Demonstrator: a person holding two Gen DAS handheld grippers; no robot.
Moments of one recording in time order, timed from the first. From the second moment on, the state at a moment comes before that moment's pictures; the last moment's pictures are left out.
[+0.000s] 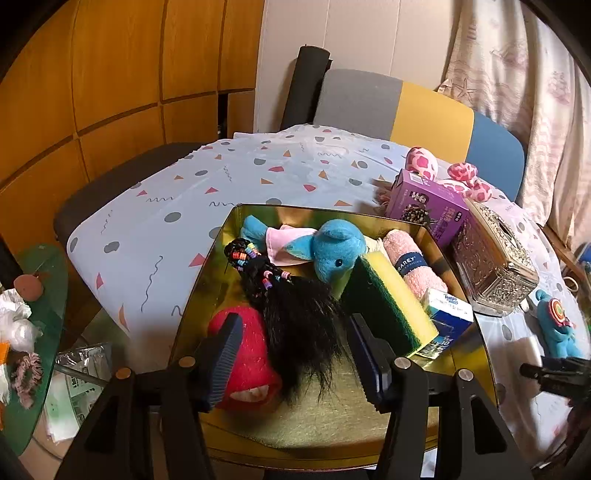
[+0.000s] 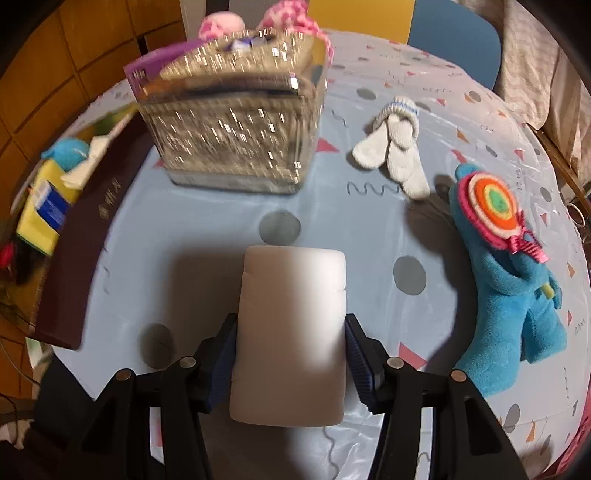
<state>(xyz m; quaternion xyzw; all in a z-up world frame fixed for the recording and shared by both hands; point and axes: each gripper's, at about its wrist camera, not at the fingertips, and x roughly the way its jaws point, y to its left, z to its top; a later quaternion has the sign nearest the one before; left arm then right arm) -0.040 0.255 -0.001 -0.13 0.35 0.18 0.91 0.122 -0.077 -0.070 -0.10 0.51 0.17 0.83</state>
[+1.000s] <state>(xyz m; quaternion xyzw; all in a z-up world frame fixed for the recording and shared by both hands) -0.077 0.328 0.006 -0.19 0.32 0.27 0.89 0.044 0.155 0.000 -0.14 0.43 0.47 0.76</state>
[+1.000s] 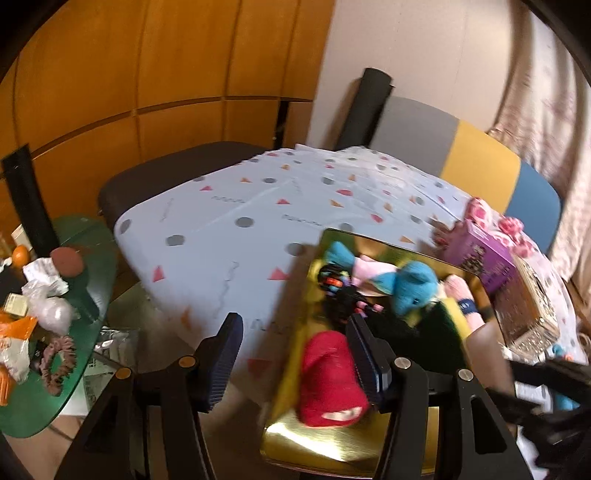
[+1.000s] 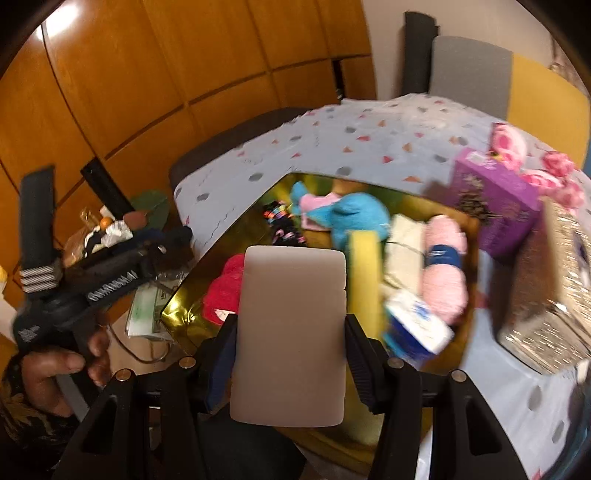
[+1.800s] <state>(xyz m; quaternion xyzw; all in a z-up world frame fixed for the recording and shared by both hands) -0.075 0.318 0.001 -0.18 0.32 0.25 0.89 0.036 0.156 -0.025 -0.16 0.43 0.47 0.75</state>
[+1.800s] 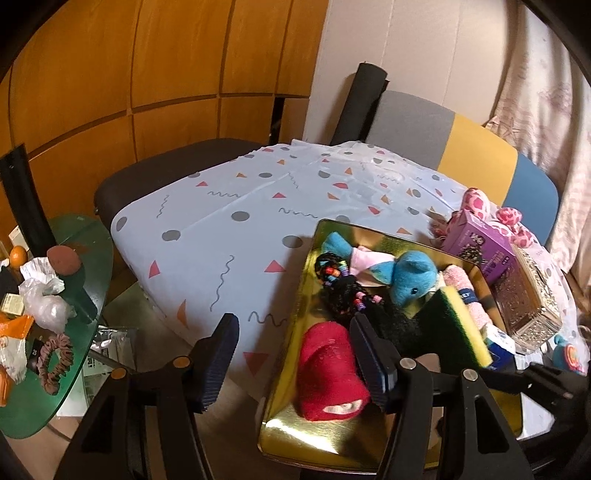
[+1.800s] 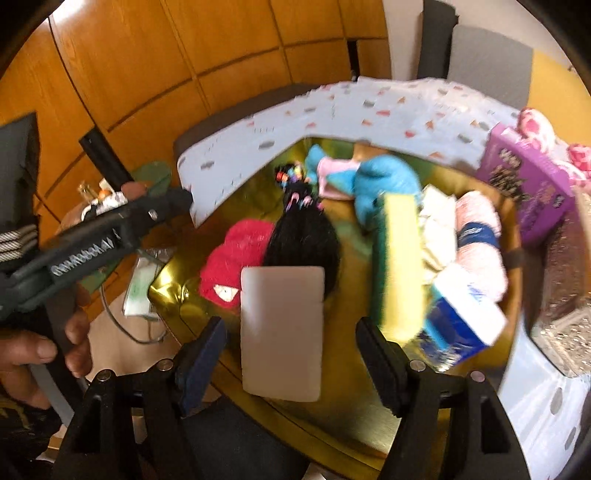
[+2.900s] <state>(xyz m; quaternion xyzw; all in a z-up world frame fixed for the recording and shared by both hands) -0.018 0.153 0.022 -0.03 0.36 0.05 0.93 0.117 -0.100 0.019 -0.06 0.40 0.22 0.89</state>
